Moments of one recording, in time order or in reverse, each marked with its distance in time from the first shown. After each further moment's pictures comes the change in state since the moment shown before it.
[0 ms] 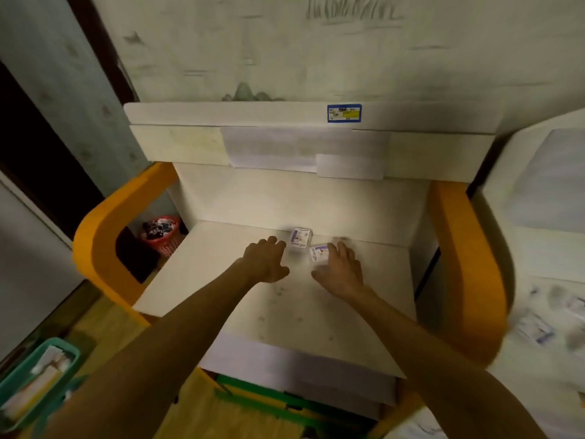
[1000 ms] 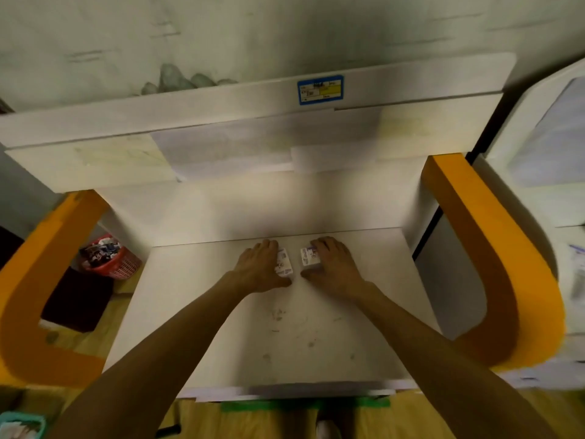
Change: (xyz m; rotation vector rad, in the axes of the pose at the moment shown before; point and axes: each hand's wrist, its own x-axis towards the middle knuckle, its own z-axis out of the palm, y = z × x) left_hand 0.107 -0.030 0.045 -0.111 0.033 0.276; right_hand 0.049 0.017 0.033 0.034 0.093 -0.047
